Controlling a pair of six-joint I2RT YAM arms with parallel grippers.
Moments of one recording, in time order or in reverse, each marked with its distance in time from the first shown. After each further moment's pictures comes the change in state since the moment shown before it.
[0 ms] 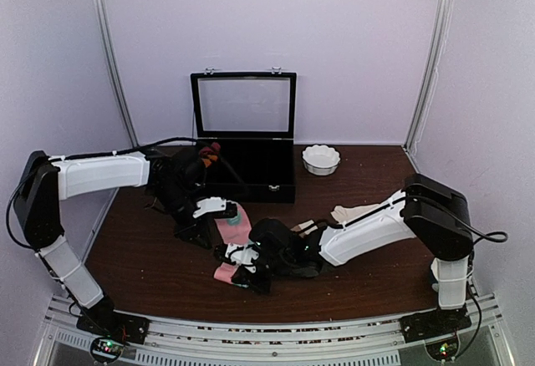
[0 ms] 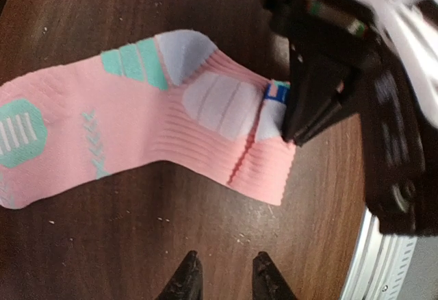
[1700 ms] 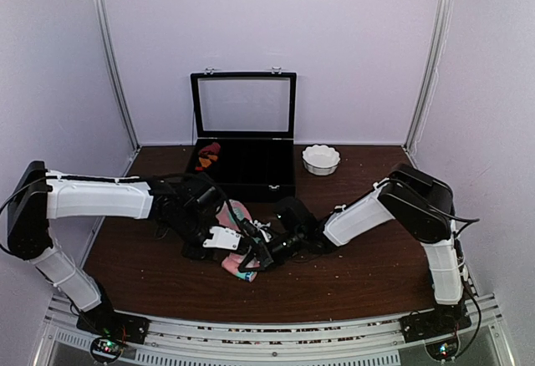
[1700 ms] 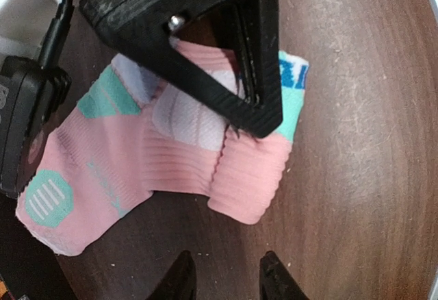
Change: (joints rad) left arm -0.240 -0.087 -0.190 0.280 -0.350 0.158; right arm -0.233 0.126 -0.018 0.242 -0.550 0.777
